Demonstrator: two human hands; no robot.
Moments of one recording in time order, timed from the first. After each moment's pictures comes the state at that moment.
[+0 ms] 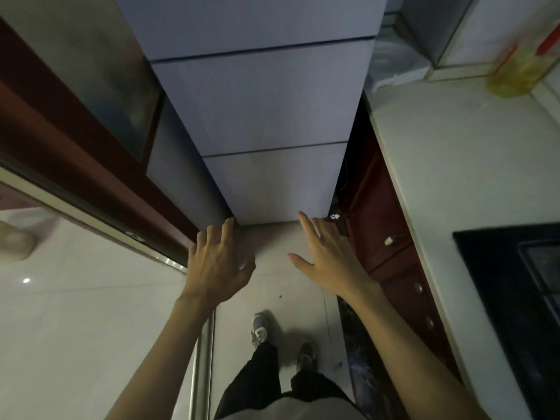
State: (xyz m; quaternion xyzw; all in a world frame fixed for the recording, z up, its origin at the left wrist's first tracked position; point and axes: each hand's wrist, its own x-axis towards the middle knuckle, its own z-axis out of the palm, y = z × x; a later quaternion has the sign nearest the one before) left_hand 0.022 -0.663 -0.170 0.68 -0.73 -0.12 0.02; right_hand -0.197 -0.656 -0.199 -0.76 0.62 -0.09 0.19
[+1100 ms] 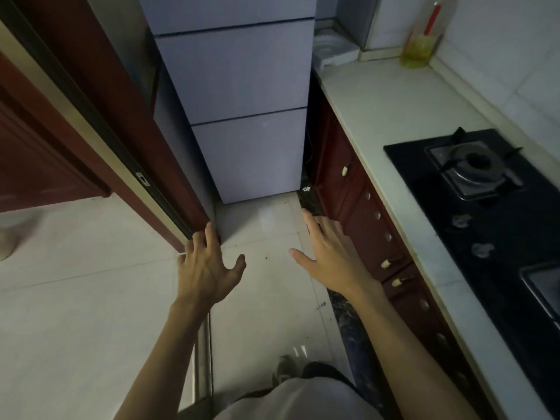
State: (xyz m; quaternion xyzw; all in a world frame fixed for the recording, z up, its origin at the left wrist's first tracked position) left_hand 0.091 -0.354 -0.165 0.68 -0.72 -0.13 0.07; right_hand -0.138 -0.316 -0.162 -0.70 0.69 -0.13 0.16
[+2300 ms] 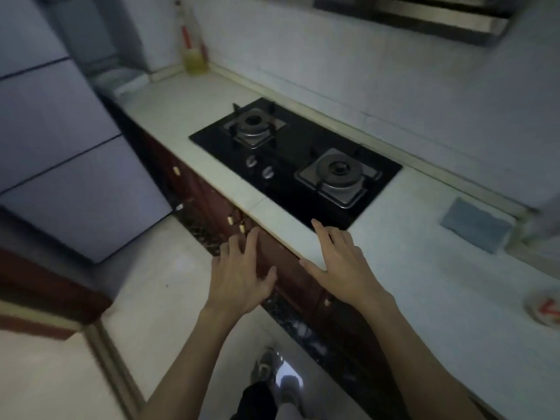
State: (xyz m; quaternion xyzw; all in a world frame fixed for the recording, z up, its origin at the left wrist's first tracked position) left_hand -0.150 -0.039 -0.143 0.33 -0.94 -0.13 0.03; right_hand -0.292 0.111 -0.140 -0.44 0.88 -0.17 0.09
